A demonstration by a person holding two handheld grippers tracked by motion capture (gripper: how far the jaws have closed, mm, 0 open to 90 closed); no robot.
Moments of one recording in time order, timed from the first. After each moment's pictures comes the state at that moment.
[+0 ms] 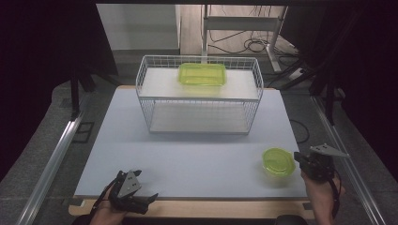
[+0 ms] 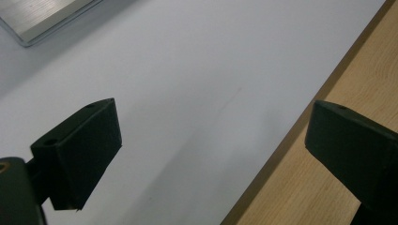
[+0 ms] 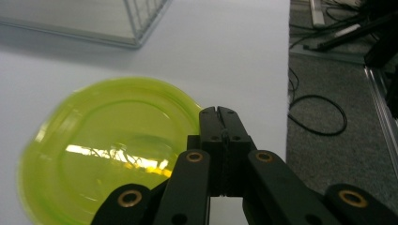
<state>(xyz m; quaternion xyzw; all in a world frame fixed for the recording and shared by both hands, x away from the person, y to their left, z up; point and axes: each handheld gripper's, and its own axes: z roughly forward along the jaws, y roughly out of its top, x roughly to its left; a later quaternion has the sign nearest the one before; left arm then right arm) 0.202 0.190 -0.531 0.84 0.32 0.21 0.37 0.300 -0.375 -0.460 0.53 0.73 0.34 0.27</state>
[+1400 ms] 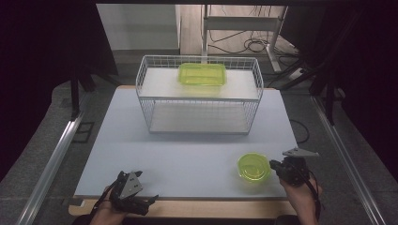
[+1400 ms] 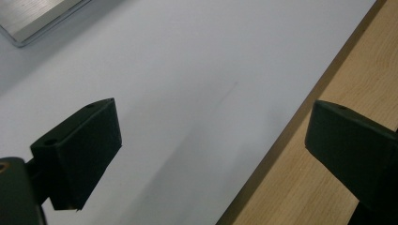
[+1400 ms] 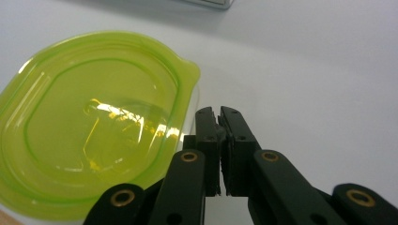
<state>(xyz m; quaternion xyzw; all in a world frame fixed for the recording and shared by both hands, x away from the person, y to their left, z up) 0.201 0.188 -0.533 0.85 0.31 0.21 0.36 0.295 -0.317 -0.477 0.49 0.79 0.32 0.19</state>
